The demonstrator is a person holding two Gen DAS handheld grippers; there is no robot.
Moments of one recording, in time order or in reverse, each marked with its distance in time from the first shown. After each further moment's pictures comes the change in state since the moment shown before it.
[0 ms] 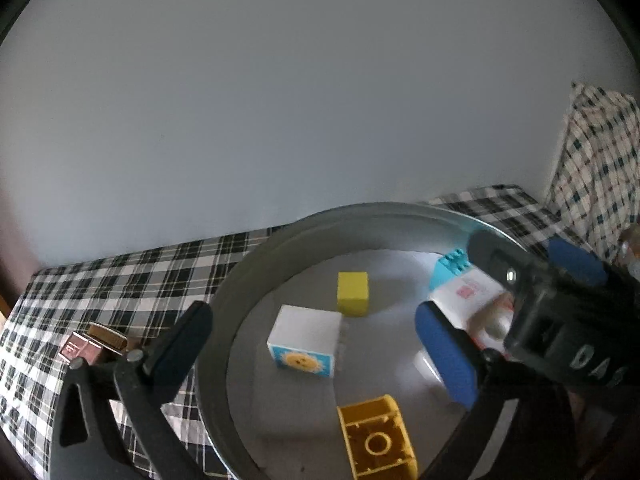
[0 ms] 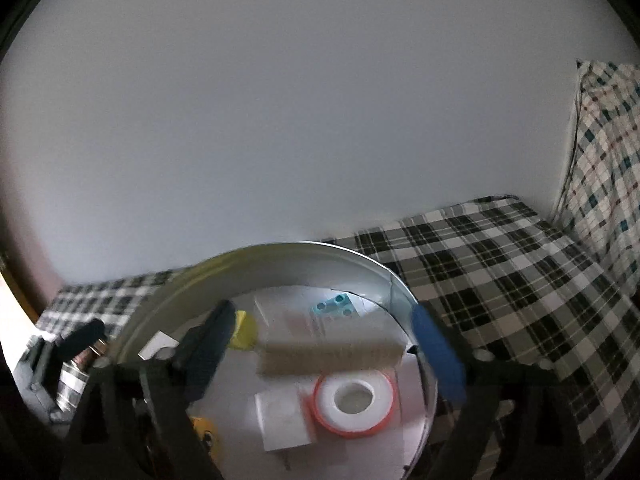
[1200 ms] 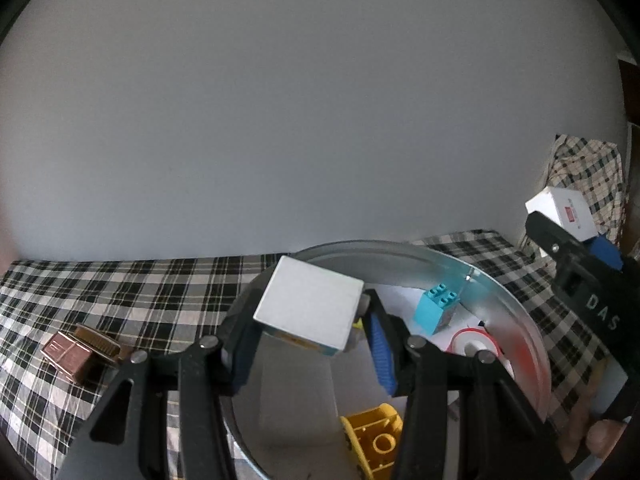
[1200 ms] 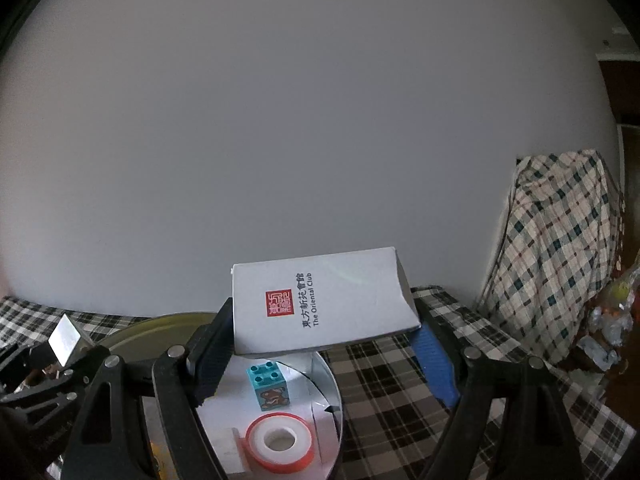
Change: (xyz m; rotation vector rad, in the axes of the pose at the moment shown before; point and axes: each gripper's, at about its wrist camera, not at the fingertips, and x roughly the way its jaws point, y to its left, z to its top) left arm -0.017 0.032 -0.002 -0.107 -0.115 -0.106; right arm -0.053 0.004 0.004 -0.130 -0.300 -0.249
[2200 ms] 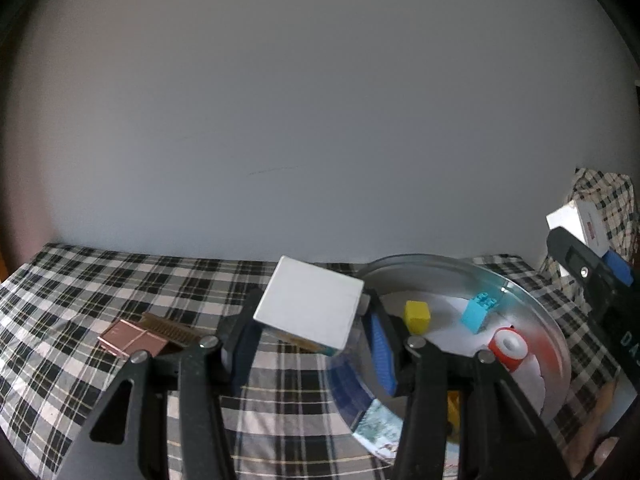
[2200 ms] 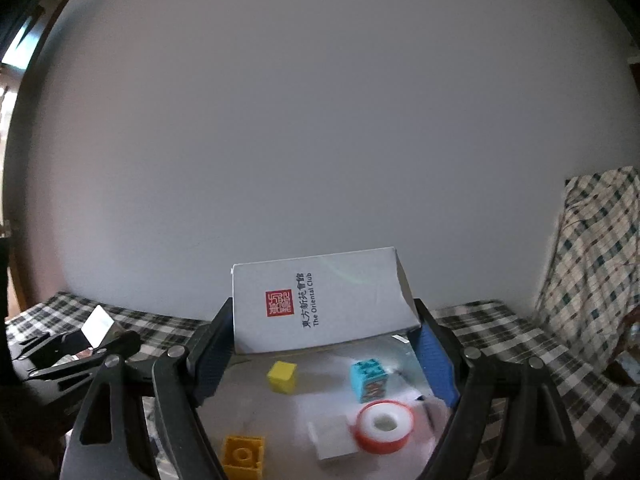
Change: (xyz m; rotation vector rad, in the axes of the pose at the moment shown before) left arm -0.047 0.069 -0.016 -0.077 -0.089 0.063; right arm -0.050 0.058 -0.007 -0.044 -0.092 0.188
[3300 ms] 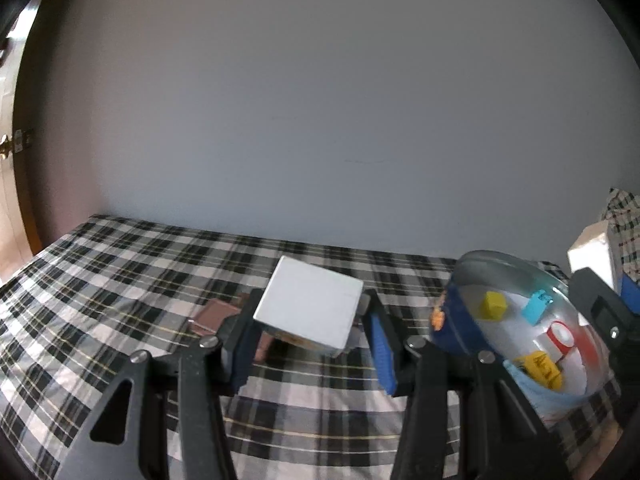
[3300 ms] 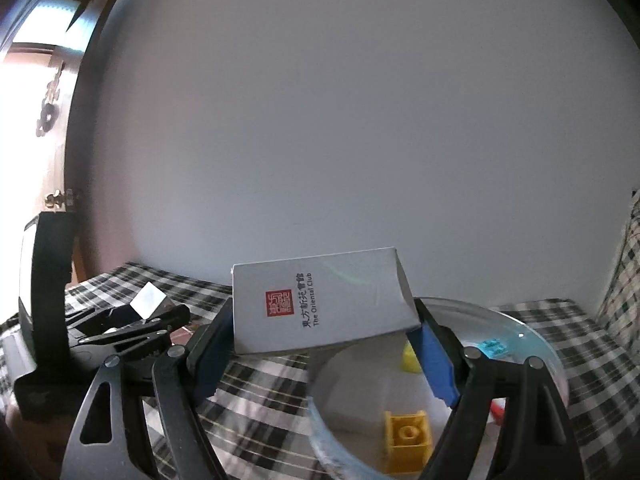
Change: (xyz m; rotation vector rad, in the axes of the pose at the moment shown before) left arm -0.014 0.090 -0.011 -0.081 0.025 0.108; right arm -0.011 0.085 -0.016 -0.068 0.055 0.248
